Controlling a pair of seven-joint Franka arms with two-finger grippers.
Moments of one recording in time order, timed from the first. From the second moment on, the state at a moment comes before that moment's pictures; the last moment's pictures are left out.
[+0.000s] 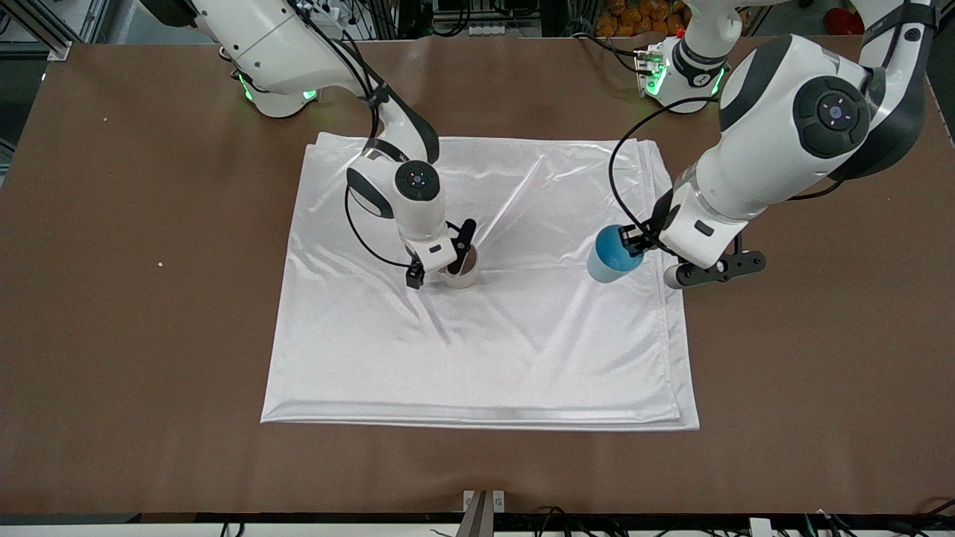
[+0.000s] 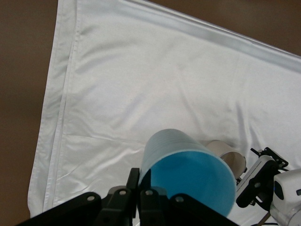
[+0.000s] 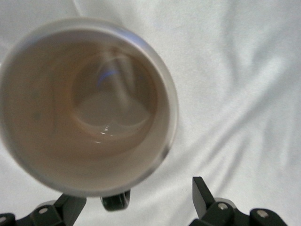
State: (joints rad) left arm 0.02 0.29 -0.50 -1.49 -0.05 1.79 -0.67; right arm 0.49 0.59 0.24 -1.80 -0.34 2.33 -0.32
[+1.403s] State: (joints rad) left arm -0.35 0.50 -0.50 -1.48 0.20 1.93 -1.00; right arm 0.33 0.01 0.23 -1.79 -0.26 1.89 -0.30
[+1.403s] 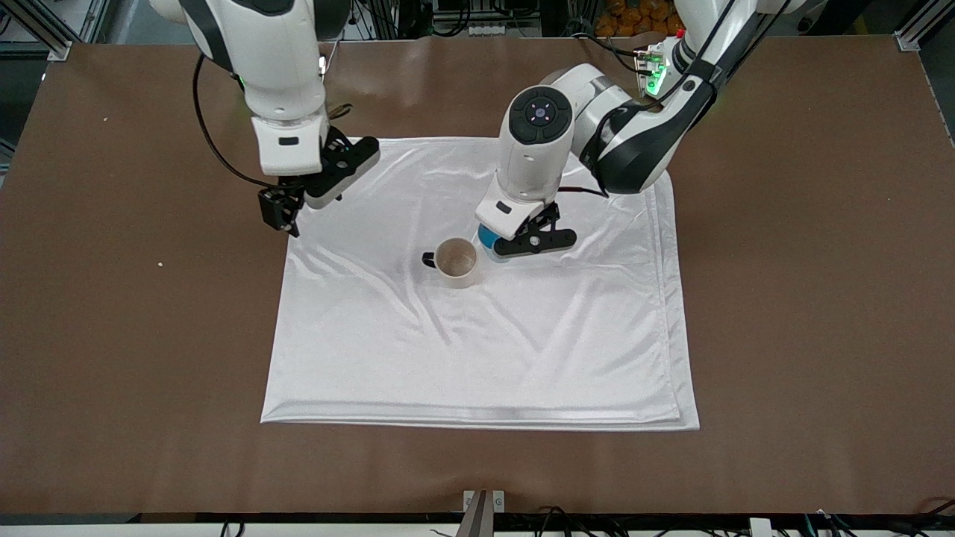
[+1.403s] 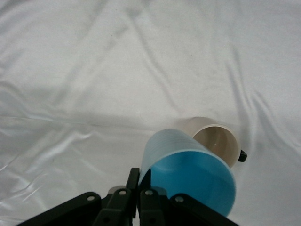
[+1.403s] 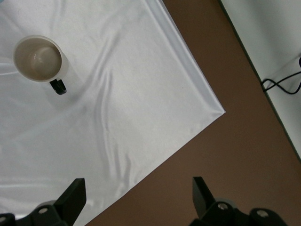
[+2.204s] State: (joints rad) left arm -0.50 0.60 -0.42 -1.48 0.20 2.09 -1.11; right arm 0.08 -0.11 0.22 -1.75 -0.12 1.68 -0.27
